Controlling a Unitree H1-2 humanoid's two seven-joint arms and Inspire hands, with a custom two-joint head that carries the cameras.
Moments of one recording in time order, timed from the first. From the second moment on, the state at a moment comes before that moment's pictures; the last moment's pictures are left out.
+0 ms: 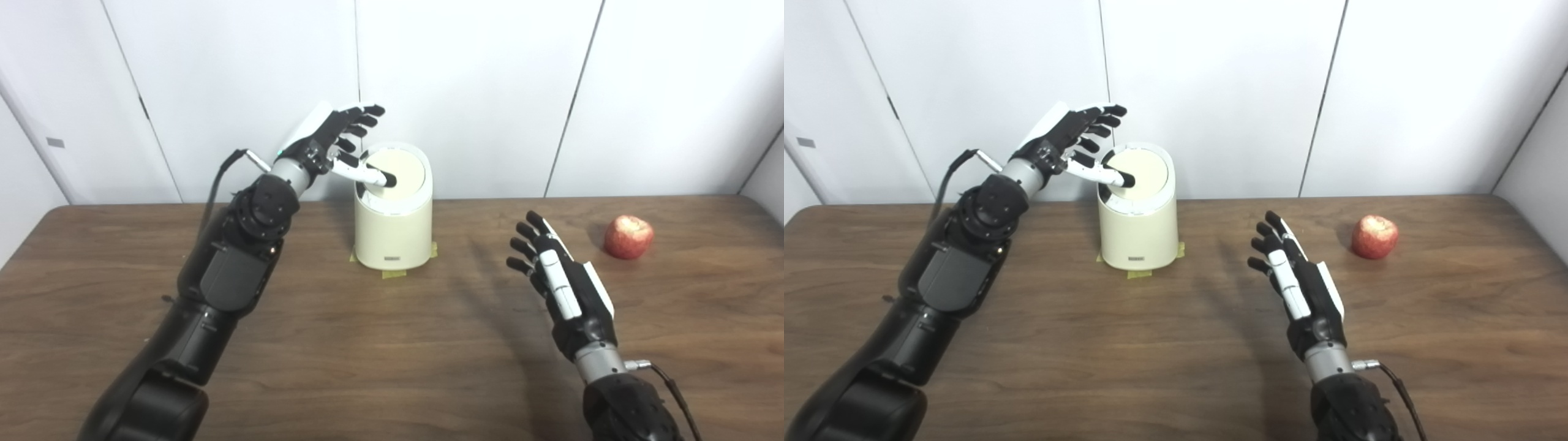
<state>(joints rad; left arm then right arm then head) -0.87 0.26 -0.33 0.35 0.41 0.24 -0.21 -0.09 -0.04 -0.04 -0.24 0.05 0.24 0.02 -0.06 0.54</state>
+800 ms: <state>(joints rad) -0.96 0.23 -0.38 0.55 0.57 0.10 -0.15 -0.08 -0.03 -0.04 -0.24 0.05 0.24 0.01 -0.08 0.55</state>
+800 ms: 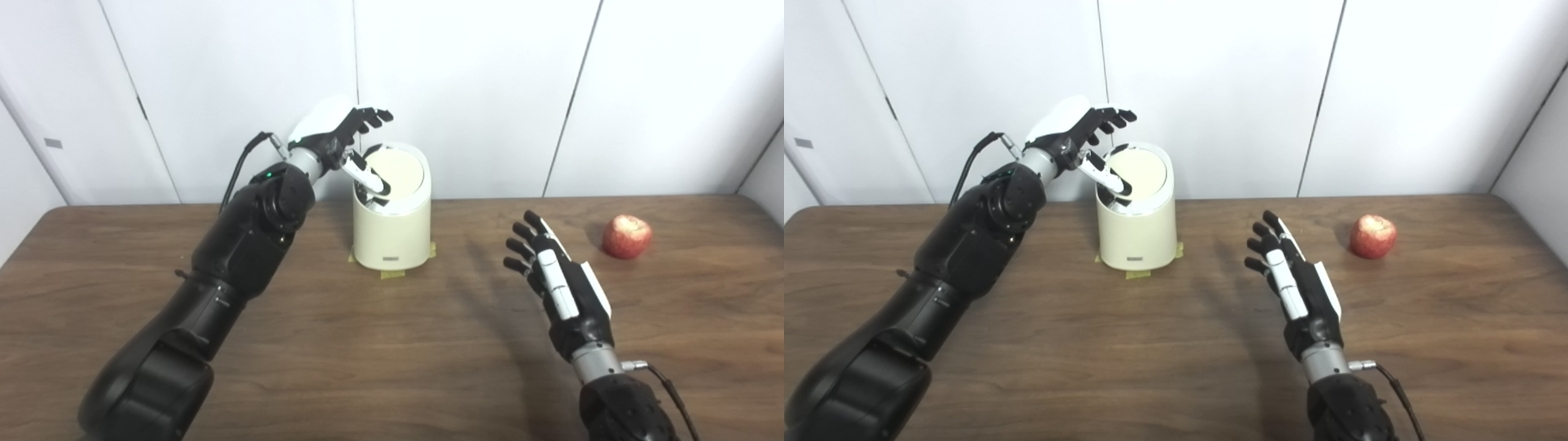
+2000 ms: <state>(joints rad) -1.02 0.24 -0.57 0.57 0.87 0.02 -0.11 -0.08 -0.04 -0.04 -0.24 0.05 0.24 0.01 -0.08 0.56</state>
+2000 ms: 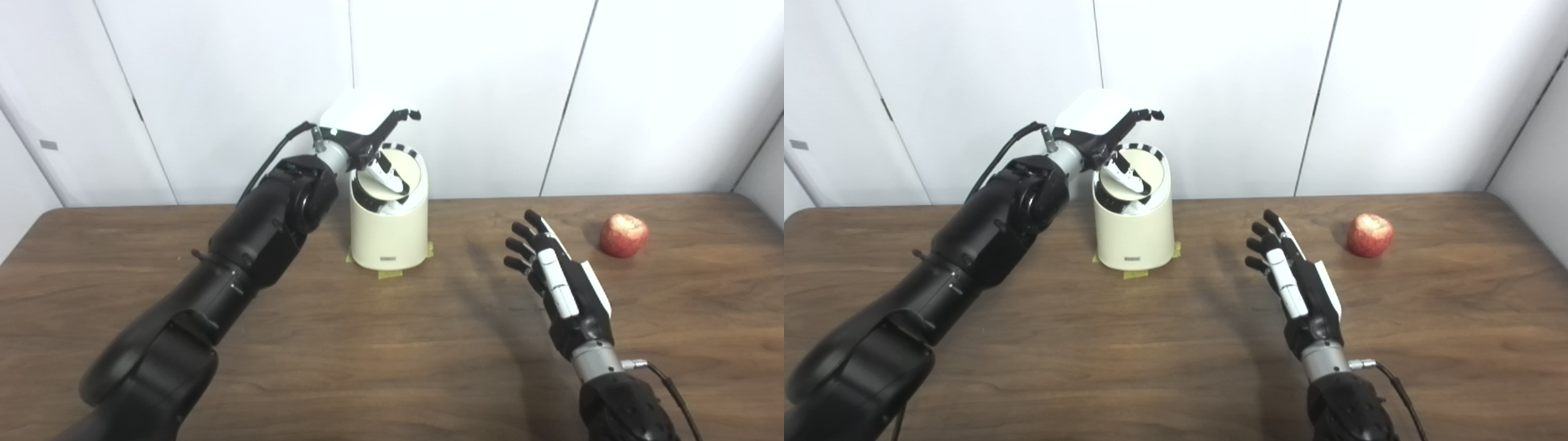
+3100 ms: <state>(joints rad) -0.99 0.27 -0.53 0.48 0.91 0.00 -0.18 -0.08 -0.04 -0.04 -0.26 0.05 0.25 0.01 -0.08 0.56</state>
